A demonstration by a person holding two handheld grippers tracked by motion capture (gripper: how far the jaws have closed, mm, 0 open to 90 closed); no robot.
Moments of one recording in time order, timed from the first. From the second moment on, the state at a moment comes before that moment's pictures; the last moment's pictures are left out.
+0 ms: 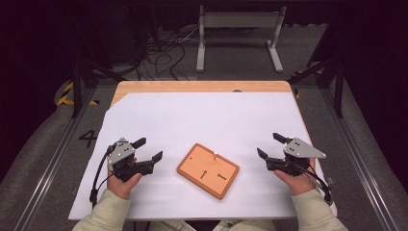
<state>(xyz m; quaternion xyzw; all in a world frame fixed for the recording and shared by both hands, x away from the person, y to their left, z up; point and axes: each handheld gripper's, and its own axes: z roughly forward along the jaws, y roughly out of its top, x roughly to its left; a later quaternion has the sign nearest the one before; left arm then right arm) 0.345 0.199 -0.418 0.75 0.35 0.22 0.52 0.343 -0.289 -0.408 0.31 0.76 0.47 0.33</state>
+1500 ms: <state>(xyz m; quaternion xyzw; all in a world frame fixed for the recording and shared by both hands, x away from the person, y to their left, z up) 0.358 0.136 -0.439 0.91 0.27 -0.01 0.31 0.339 -0.289 -0.407 0.29 0.78 0.48 0.28</state>
